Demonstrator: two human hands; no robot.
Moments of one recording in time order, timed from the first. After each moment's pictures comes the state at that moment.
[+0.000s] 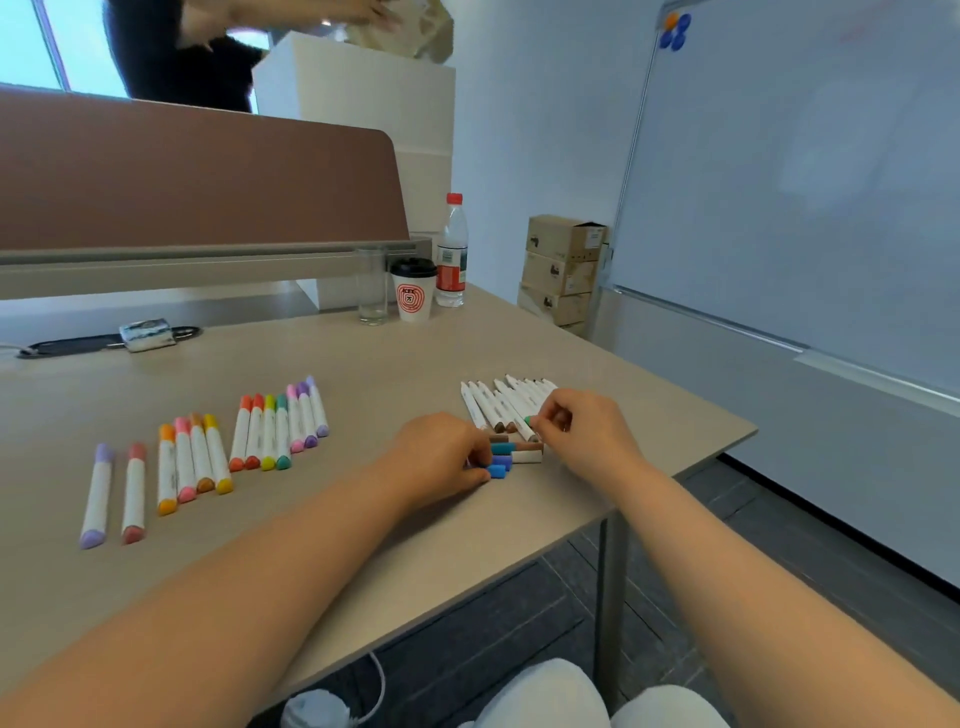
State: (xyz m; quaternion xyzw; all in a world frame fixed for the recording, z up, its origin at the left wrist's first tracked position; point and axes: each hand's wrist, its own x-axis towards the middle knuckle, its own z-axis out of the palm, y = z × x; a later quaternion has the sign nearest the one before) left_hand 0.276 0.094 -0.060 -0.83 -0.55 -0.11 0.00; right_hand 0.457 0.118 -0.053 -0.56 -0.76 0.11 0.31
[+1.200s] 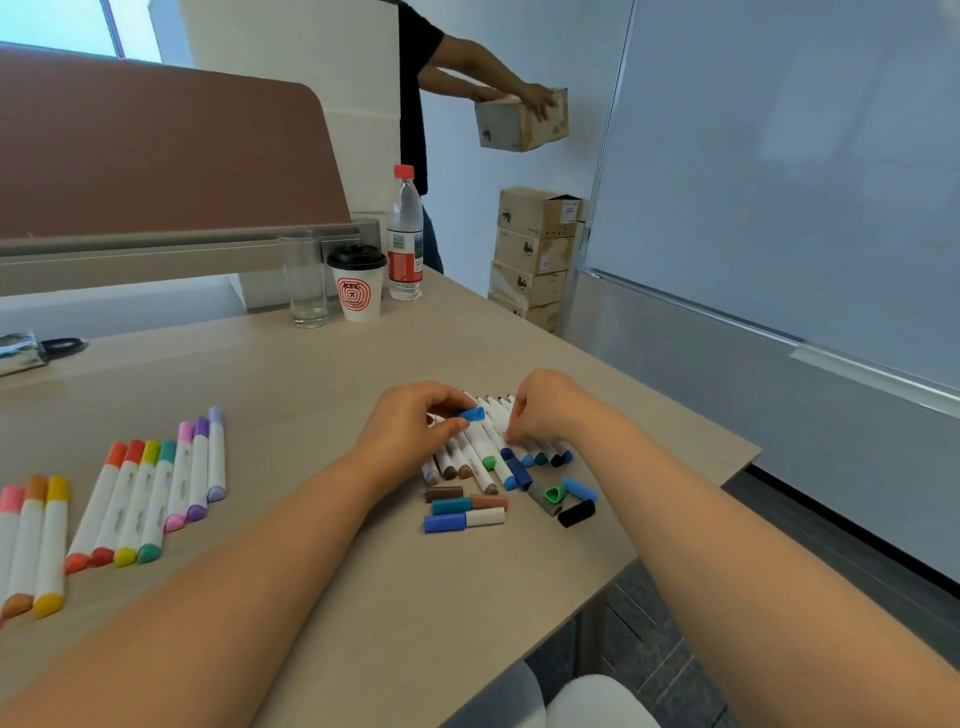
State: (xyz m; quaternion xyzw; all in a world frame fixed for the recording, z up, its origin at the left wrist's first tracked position) left_hand 0.300 0.191 -0.056 -0.73 -0.57 -0.34 -0.18; right_hand 0.457 0.237 -0.032 -0.65 -0.75 0.13 0.03
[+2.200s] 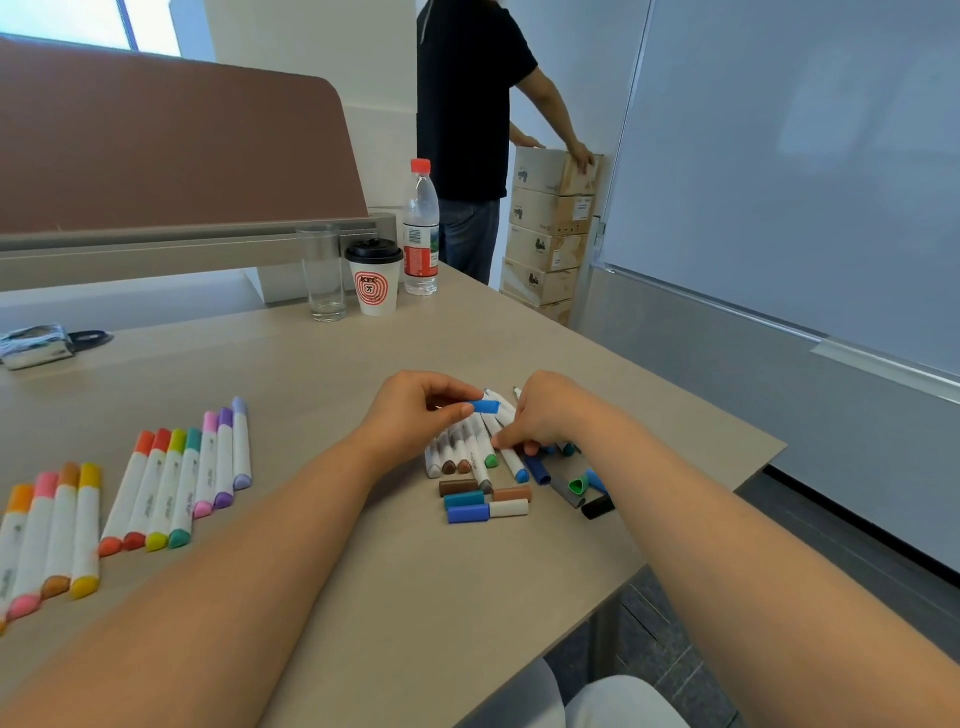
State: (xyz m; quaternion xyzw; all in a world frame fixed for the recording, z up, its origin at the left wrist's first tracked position) left_hand 0.282 0.195 -0.056 -0.69 -0.55 -0.38 -0.27; right_hand 0.437 0.228 -0.032 -0.65 -0.74 0.19 -0.01
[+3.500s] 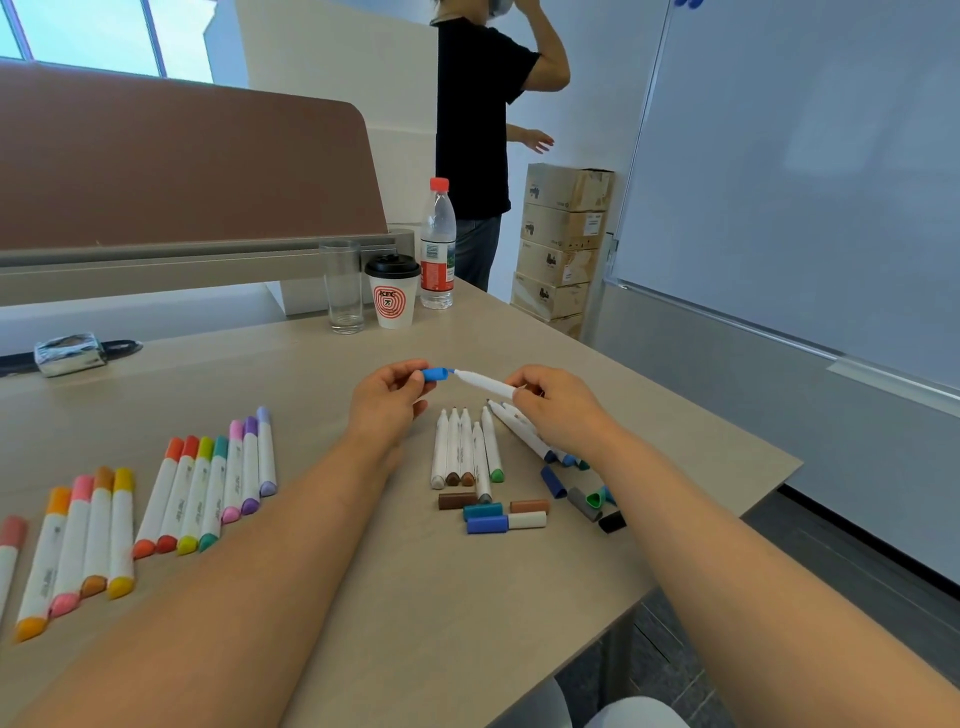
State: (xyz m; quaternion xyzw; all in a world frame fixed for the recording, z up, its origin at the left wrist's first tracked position) left_hand 0.261 0.215 -0.060 -0.36 -0.55 -0.63 -0.42; right_hand 0.435 0.221 -0.038 -0.54 -0.76 0.22 0.28
